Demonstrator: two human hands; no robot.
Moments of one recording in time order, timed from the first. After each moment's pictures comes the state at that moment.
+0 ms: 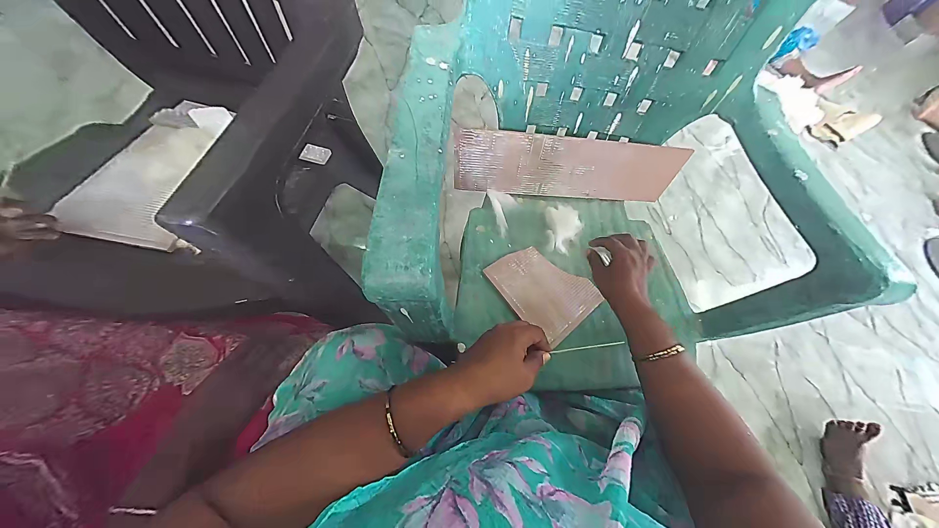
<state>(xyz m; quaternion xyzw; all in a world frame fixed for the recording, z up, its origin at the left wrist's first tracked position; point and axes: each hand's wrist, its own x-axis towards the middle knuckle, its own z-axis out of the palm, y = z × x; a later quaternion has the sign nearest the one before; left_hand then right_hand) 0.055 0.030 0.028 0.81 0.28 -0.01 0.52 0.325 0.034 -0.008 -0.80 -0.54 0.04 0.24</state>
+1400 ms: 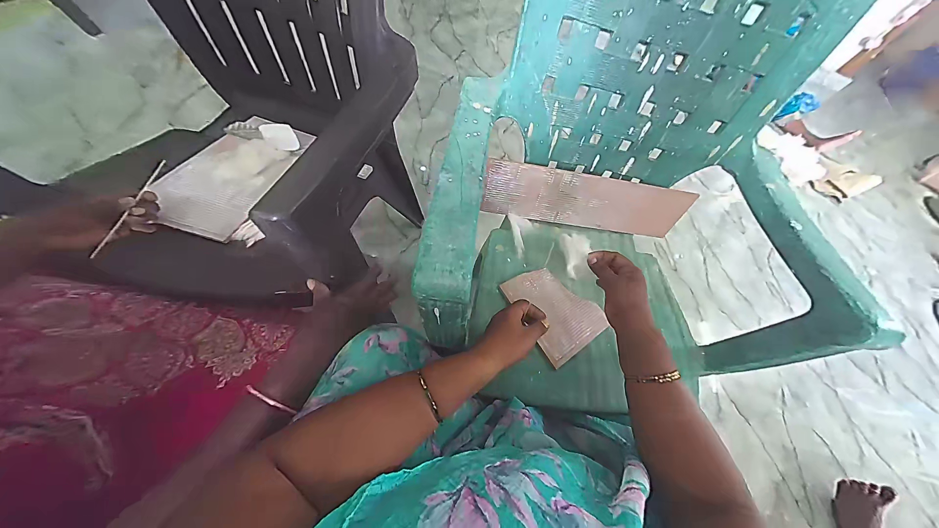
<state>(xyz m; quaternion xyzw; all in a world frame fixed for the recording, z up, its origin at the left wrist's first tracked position) 0.069 0.052 0.006 0.62 0.42 0.13 0.65 0.290 0.049 0.010 -0.71 -0.39 0.29 0.51</state>
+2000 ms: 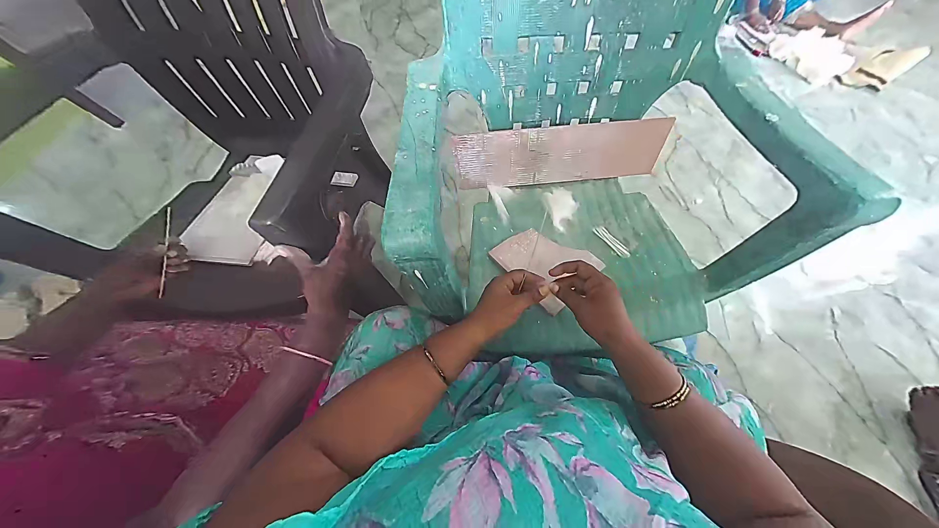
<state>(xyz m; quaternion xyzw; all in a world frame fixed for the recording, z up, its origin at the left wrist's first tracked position) 0.063 0.026 -0.014 0.62 0.32 0.24 0.67 0.226 -0.061 0.011 -0.68 -0.49 0.32 0.44</state>
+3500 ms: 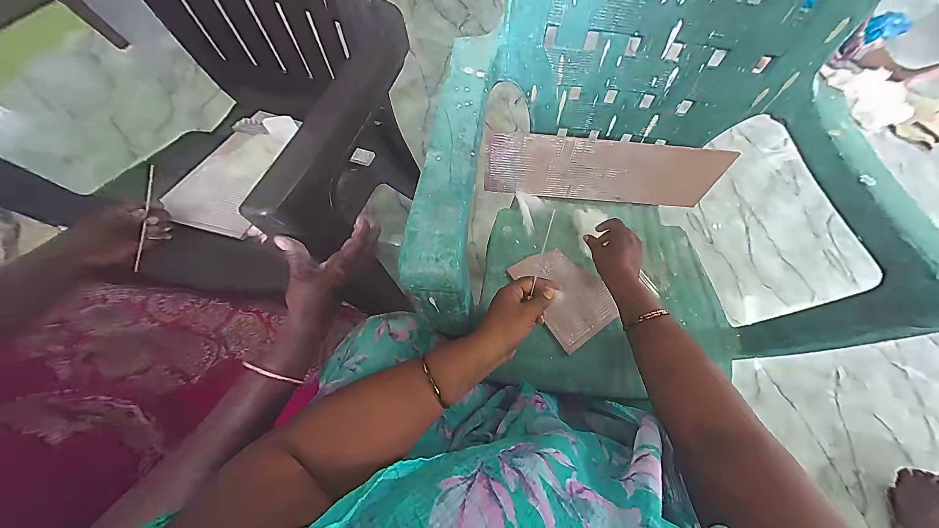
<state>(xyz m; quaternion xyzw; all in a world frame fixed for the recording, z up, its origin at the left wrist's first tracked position) 0.074 0.047 0.004 0.47 0.43 0.28 0.72 0.315 0.097 -0.033 -0.82 -0.49 0.13 0.27</state>
